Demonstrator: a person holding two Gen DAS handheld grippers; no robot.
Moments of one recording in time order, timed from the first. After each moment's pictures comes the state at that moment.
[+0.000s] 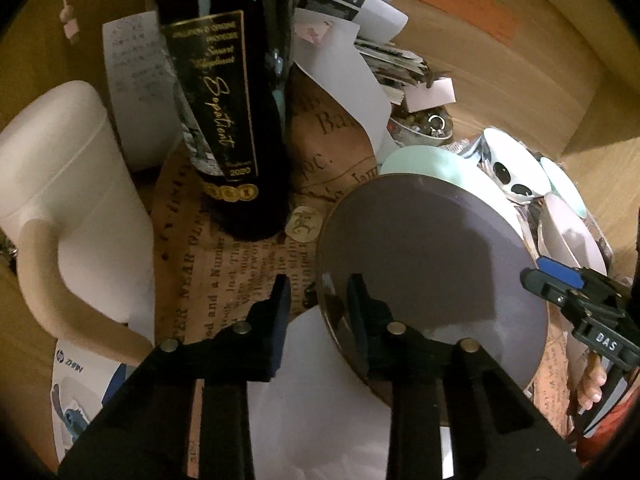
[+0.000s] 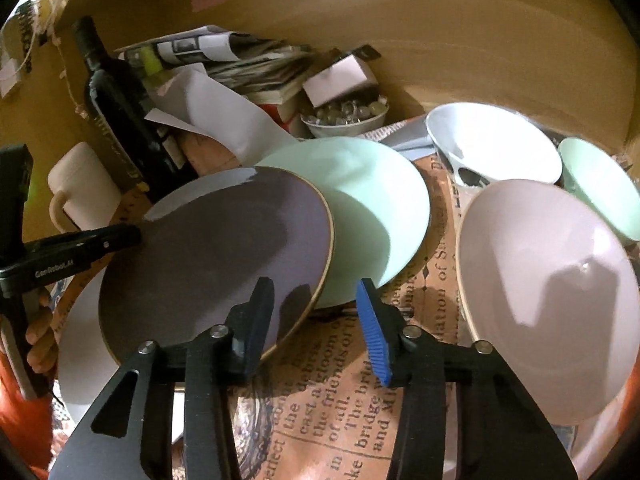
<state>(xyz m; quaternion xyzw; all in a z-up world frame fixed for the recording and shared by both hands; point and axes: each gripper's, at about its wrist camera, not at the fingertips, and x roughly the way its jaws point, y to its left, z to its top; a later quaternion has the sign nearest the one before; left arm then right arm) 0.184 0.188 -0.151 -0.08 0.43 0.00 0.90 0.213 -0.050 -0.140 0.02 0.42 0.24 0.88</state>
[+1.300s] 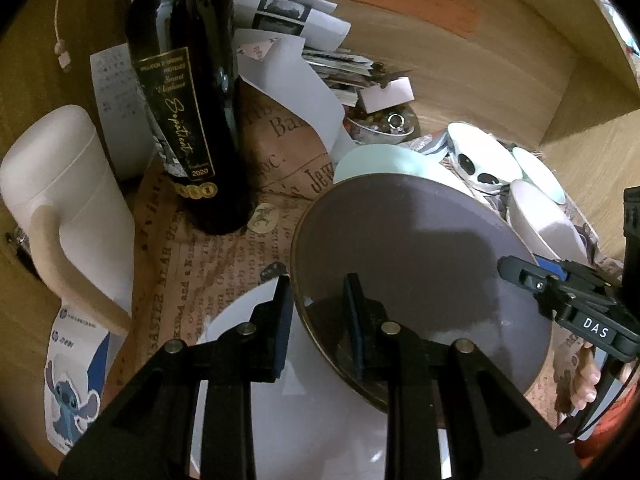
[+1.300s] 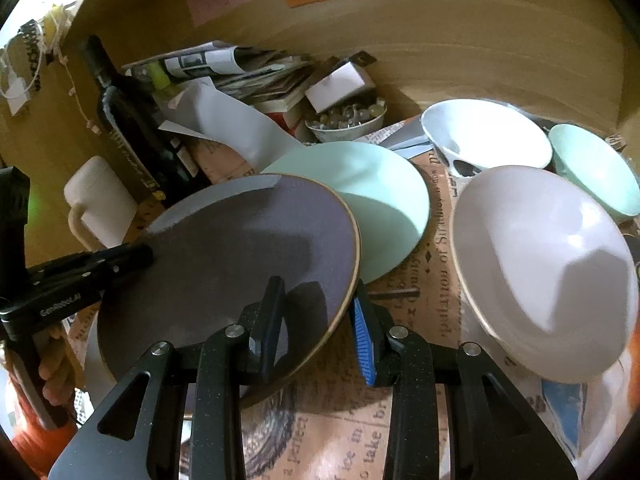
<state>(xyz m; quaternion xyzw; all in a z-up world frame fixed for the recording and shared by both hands) 0.158 0.152 -0.138 -0.07 0.41 -0.02 0.91 0.190 -0.060 -0.123 0.05 0.40 0.24 0.88</state>
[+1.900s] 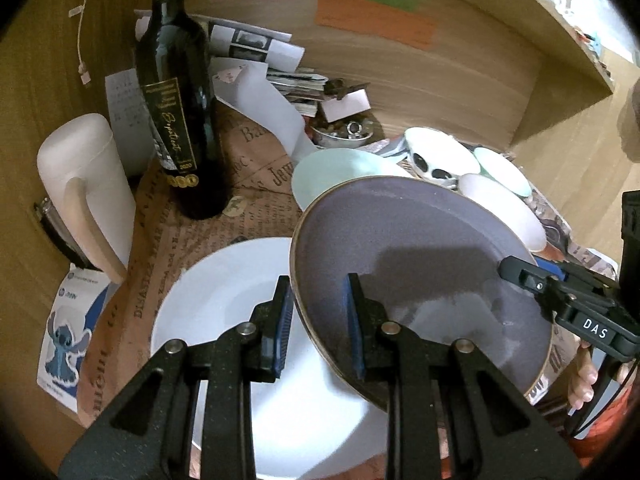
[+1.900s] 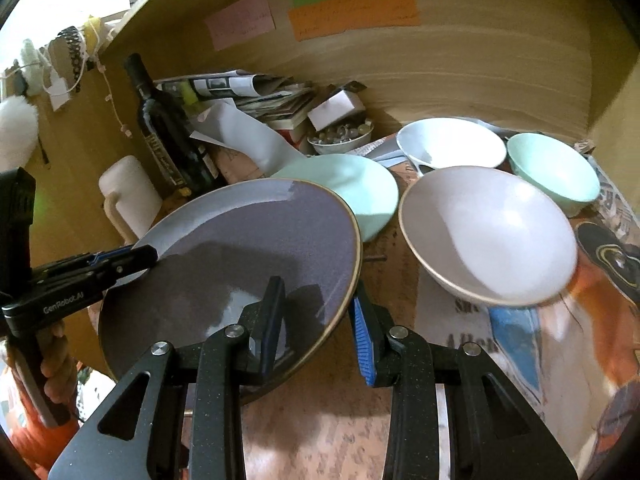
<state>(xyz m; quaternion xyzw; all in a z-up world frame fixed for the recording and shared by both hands) 0.103 0.109 -0.117 -0.07 0.38 -0.02 0.92 0.127 -0.094 -0.101 0.05 0.37 0.25 0.89</state>
